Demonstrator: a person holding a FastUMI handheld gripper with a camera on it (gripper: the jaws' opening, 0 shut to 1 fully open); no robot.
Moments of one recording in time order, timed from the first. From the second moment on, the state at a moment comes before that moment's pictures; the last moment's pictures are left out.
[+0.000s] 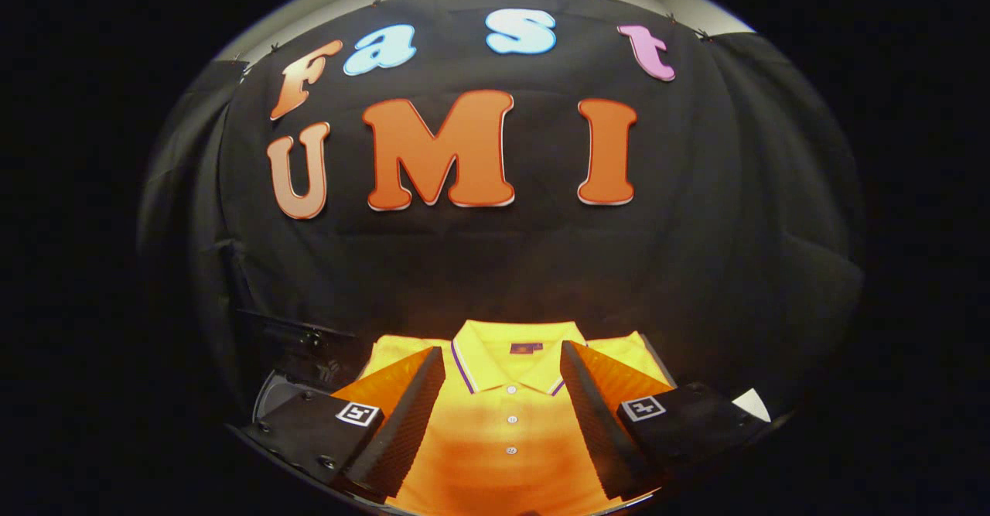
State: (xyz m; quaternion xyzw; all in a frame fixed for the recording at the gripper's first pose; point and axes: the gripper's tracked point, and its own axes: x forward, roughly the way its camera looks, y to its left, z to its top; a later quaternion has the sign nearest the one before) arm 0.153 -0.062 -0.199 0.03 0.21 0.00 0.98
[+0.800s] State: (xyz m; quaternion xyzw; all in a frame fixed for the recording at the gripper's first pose) arm 0.163 -0.073 -0.303 0.02 0.39 -0.01 0.92
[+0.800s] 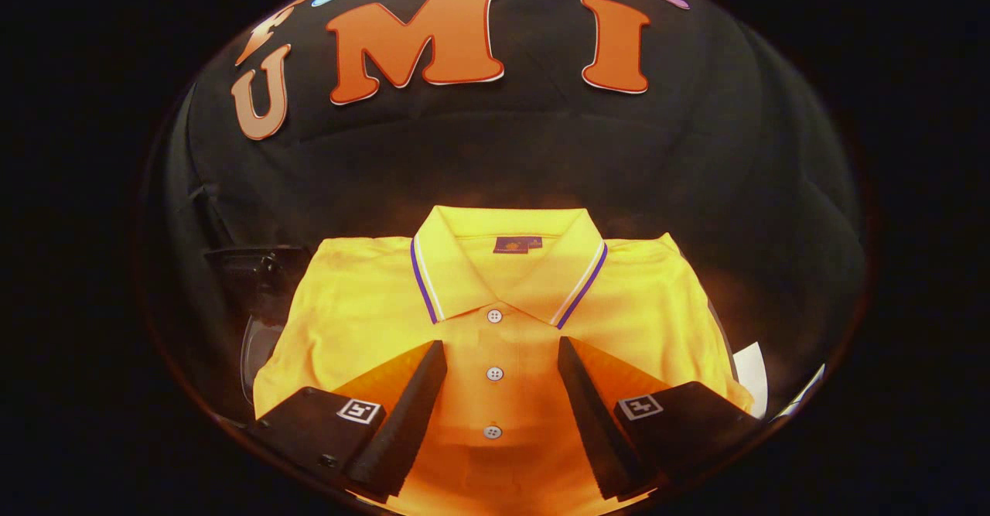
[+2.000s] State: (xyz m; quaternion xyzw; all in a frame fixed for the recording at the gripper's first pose) arm 0.165 -0.045 -0.260 0.18 0.33 0.03 0.93
